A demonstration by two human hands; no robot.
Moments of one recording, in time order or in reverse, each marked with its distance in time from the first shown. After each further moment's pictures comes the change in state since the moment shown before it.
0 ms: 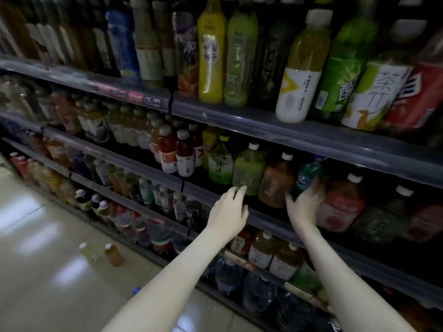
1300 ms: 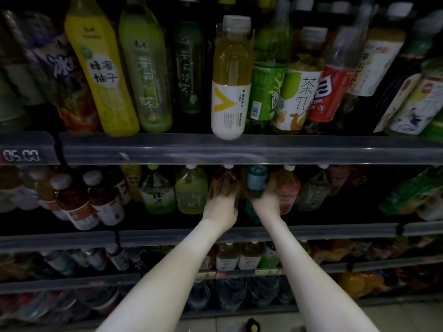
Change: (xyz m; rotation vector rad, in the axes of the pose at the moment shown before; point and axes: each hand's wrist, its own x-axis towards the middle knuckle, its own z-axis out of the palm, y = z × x) left_hand 0.120 0.024 0.054 -0.032 -0.268 0.411; right_hand 0.028 0.000 0.000 0.102 0.056 0.346
